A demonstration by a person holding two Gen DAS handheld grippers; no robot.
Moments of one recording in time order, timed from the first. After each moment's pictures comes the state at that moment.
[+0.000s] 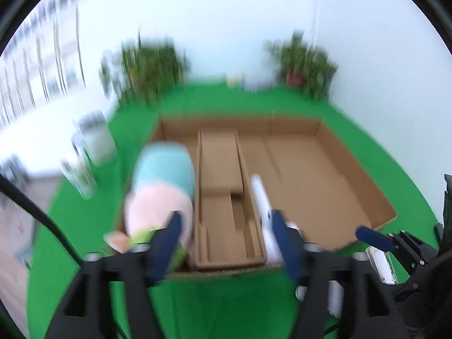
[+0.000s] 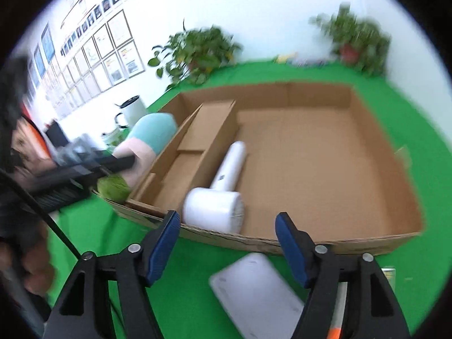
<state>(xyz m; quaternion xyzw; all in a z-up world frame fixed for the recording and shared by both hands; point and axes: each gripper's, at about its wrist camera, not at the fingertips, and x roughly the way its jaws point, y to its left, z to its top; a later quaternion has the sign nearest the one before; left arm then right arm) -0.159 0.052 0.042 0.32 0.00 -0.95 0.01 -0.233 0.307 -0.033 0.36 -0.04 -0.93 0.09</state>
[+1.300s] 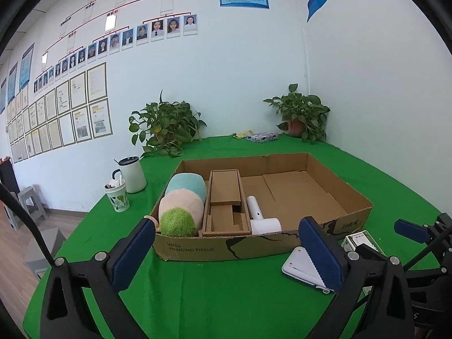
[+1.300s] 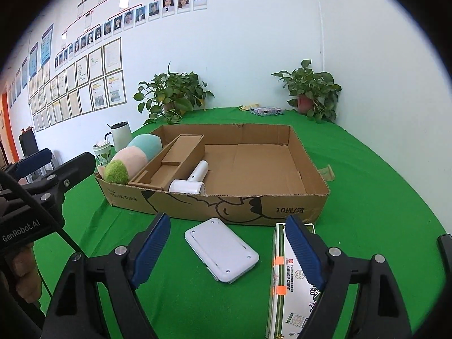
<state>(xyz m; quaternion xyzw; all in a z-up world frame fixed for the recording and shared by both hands) -0.008 0.095 0.047 0.20 -0.02 -0.98 0.04 -0.105 0.321 -0.016 0.26 -0.01 -0.97 0.00</state>
